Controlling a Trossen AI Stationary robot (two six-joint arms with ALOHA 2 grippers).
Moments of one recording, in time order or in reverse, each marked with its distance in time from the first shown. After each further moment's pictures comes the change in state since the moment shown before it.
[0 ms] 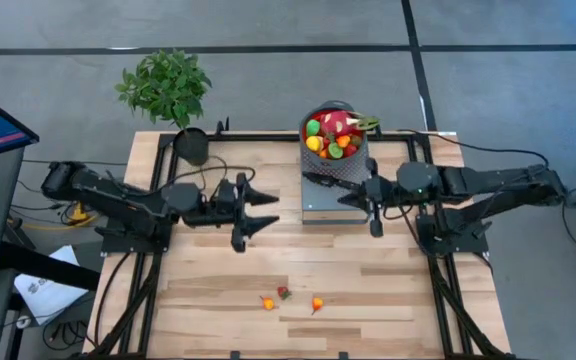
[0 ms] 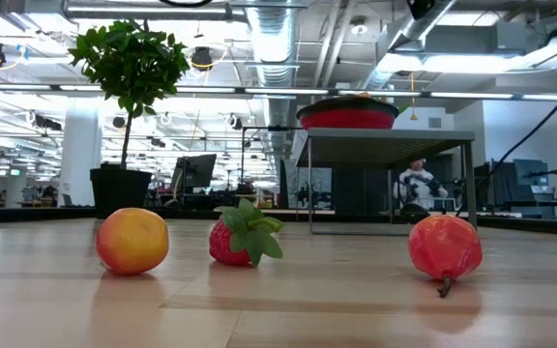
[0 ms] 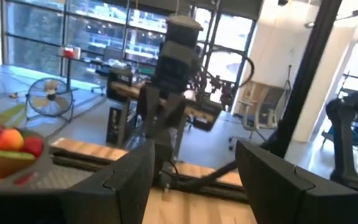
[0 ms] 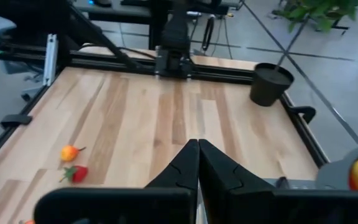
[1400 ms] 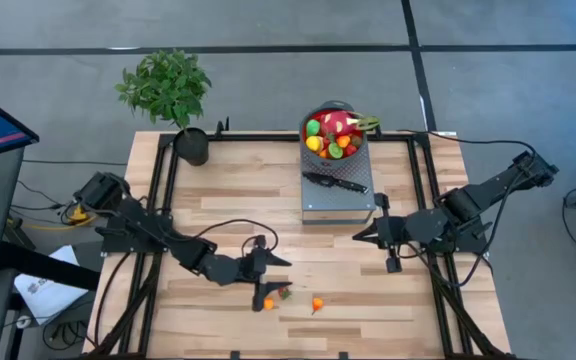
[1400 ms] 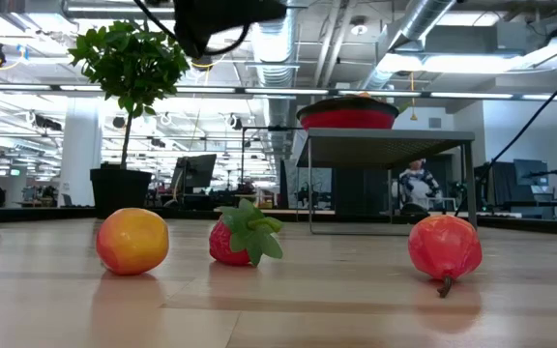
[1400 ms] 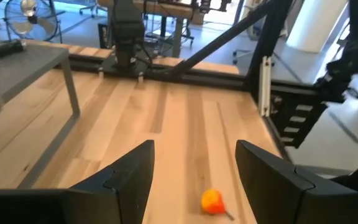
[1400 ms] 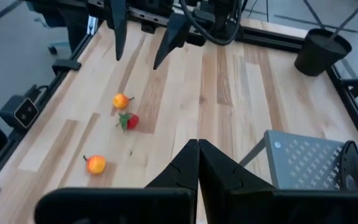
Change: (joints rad) left arm -0.313 0.414 -0.001 0.024 -0.242 -0.091; right arm 0.410 0.012 0.000 -0.197 0.272 0.167
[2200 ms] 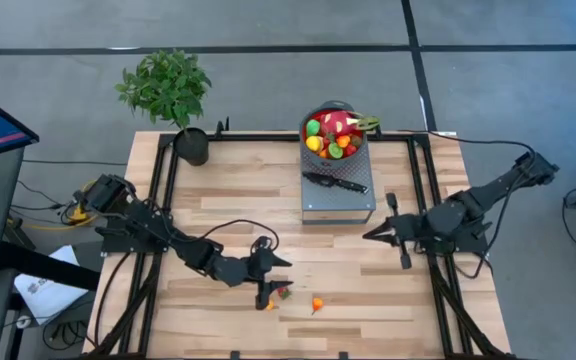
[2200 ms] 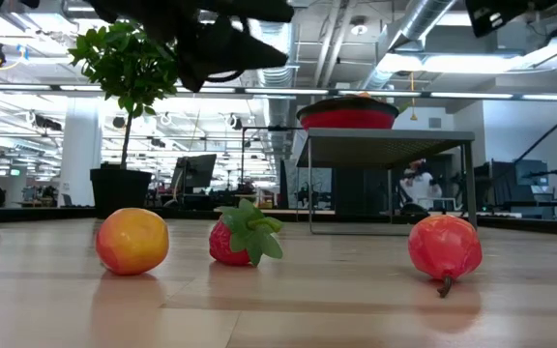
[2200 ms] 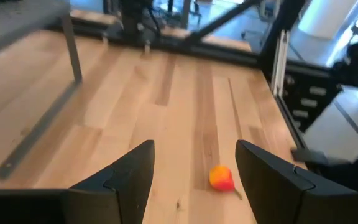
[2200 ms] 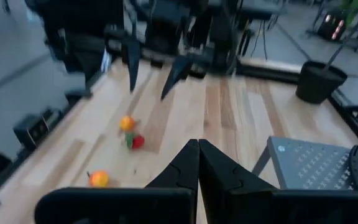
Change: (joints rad) left arm 0.023 0.057 -0.001 -0.047 0.028 -0.096; right arm 0.015 -0.282 -0.357 0.299 -0.005 -0.066
